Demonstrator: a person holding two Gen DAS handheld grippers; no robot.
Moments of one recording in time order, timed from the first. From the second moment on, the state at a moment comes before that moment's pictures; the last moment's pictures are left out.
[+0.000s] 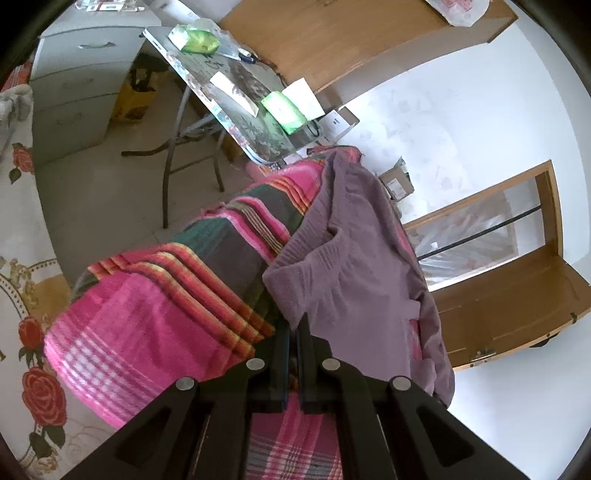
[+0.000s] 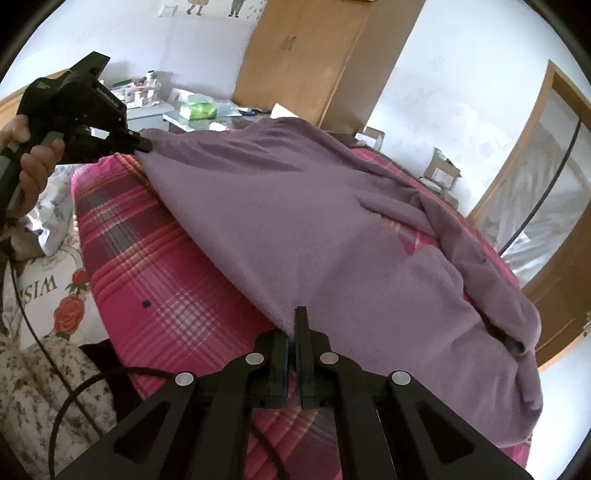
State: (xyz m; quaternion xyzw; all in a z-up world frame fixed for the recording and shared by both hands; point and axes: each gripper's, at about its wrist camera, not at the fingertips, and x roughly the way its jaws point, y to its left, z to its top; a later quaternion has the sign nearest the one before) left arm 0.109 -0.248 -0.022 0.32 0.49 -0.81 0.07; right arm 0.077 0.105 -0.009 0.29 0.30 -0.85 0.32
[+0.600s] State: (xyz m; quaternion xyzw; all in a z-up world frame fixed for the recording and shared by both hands) left arm 0.108 -0.246 -0.024 0.37 0.45 -0.81 0.09; right arm 0.053 0.115 -0.006 0.34 0.24 -0.83 0.38
